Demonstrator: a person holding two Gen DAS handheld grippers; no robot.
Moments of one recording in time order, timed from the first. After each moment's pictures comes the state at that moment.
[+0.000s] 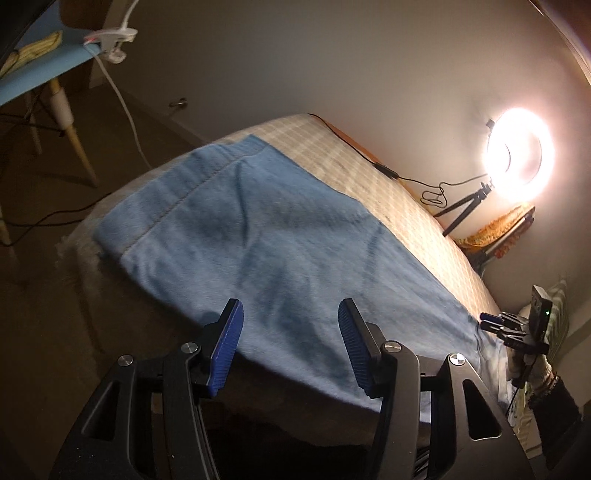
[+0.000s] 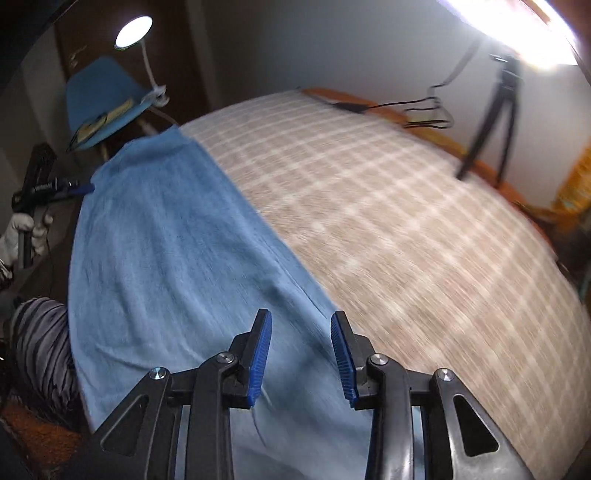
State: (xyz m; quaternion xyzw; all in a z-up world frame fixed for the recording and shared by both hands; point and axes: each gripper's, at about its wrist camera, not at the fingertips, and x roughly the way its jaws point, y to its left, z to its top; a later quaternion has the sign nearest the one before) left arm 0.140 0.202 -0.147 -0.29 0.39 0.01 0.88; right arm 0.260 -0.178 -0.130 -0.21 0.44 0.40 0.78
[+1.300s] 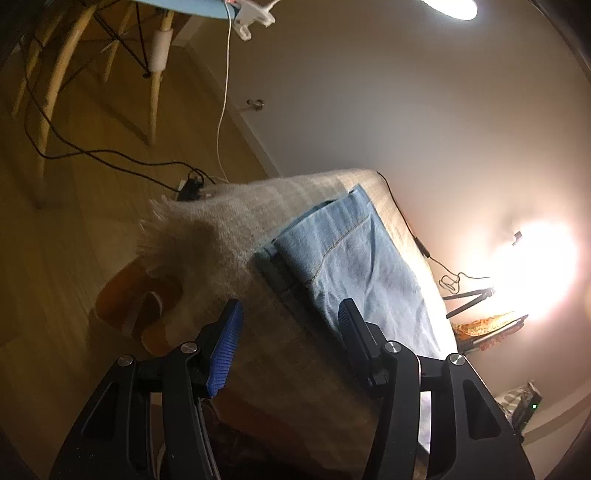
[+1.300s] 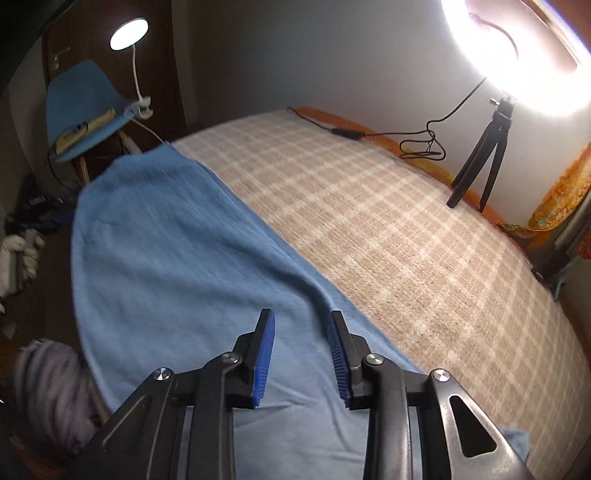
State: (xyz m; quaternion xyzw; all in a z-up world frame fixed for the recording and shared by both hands) left arm 0.100 0.287 -0.196 -0.45 0.32 0.07 0.83; right arm 0.203 -0.138 -0.093 -0.20 0.41 0.34 0.83
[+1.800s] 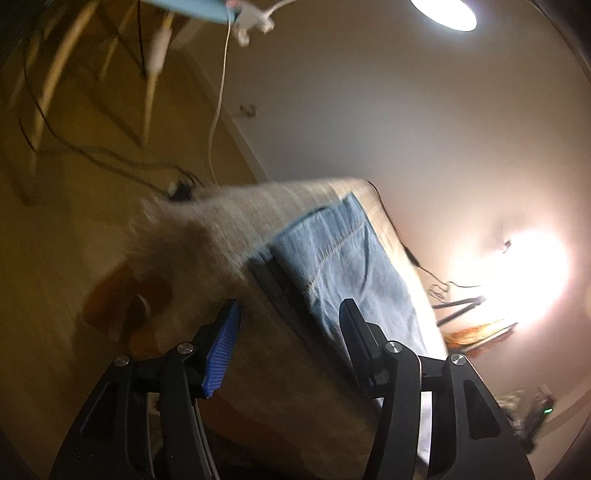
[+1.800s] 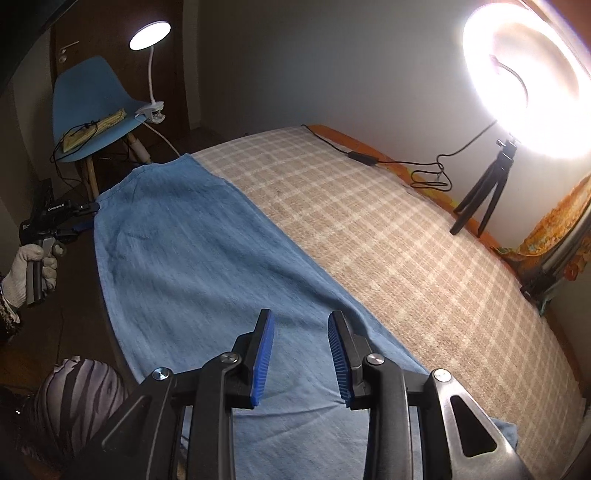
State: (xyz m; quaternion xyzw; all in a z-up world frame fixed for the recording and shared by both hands) left arm 0.092 0.289 -0.200 -0.45 0.28 0.07 0.84; right arm 0.164 -0.098 -0.059 -0.23 0.39 0.33 0.83
